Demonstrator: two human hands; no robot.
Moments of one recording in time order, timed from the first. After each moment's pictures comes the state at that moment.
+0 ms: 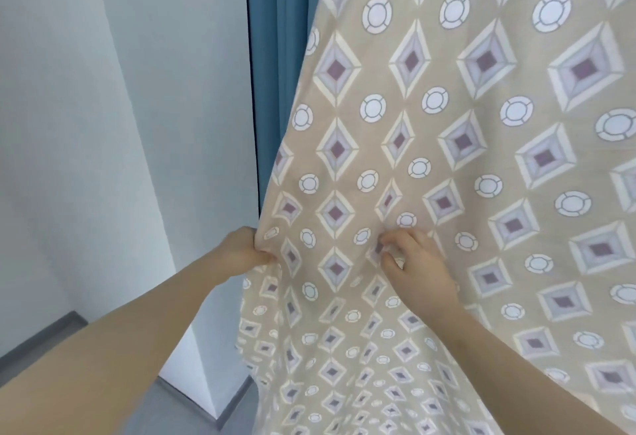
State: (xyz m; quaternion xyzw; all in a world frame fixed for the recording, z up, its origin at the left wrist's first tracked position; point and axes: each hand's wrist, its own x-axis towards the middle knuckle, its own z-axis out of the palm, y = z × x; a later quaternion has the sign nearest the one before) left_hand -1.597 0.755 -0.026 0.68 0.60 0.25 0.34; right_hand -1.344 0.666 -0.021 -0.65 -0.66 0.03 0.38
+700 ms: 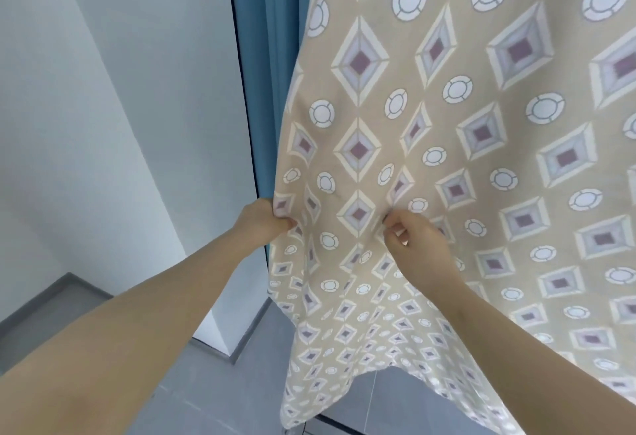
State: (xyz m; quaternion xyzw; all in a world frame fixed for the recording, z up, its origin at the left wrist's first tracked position) left_hand -1.585 0.767 -0.077 0.66 0.61 0.26 0.35; right_hand -1.368 0.664 -0.077 -0.71 -0.59 0.13 0.37
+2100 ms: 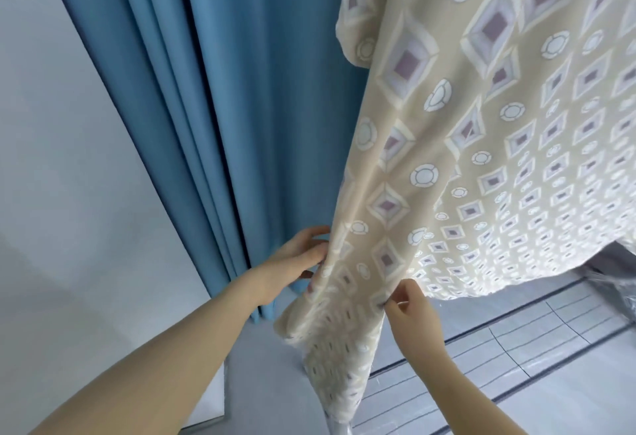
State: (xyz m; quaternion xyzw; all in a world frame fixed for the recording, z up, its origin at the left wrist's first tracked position) left_hand -1.632 0.845 -0.131 0.72 0.19 -0.01 0.66; right_hand -1.552 0.651 -0.171 -0.86 -0.16 0.17 0.45
